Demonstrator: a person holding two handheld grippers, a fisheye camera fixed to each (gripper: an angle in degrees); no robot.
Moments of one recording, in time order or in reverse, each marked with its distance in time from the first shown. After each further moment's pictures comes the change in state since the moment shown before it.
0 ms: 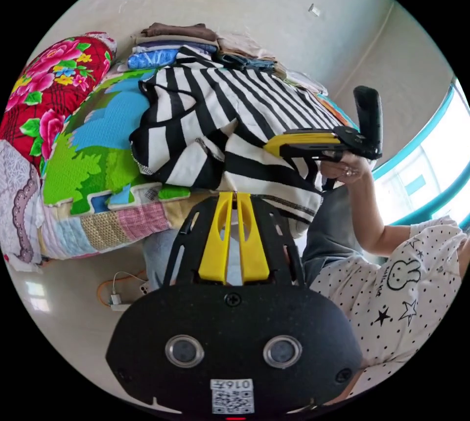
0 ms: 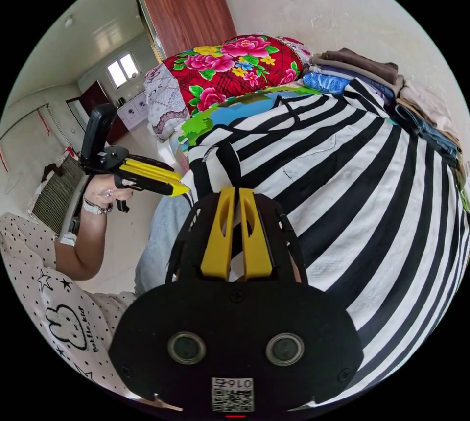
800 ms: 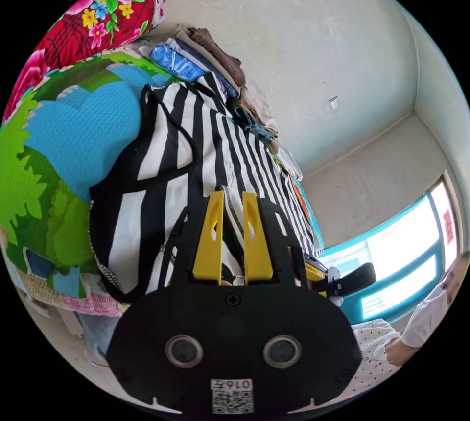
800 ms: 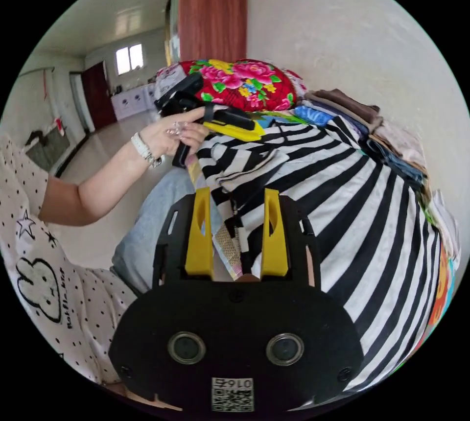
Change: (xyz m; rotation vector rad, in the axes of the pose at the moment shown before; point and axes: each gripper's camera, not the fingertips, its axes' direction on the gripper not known) left arm -0.097 -0.071 0.014 0.268 0.358 -0.399; right arm -0.028 0.078 -0.039 0.134 0.185 -0.131
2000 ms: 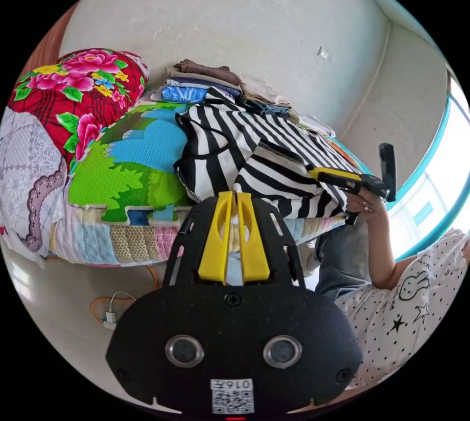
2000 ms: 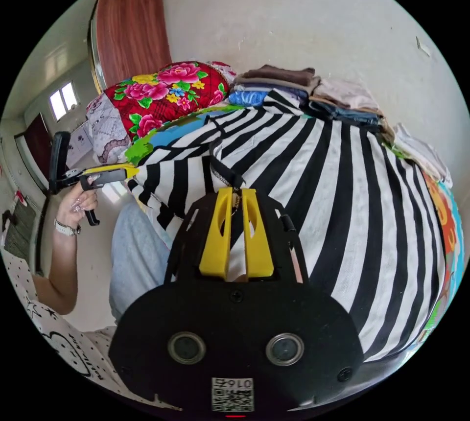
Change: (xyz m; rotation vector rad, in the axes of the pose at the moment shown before) left arm 0.025 0.100 -0.052 0.020 -0.365 0.370; right arm 0.026 0.018 0.100 -0.021 0.206 0.319
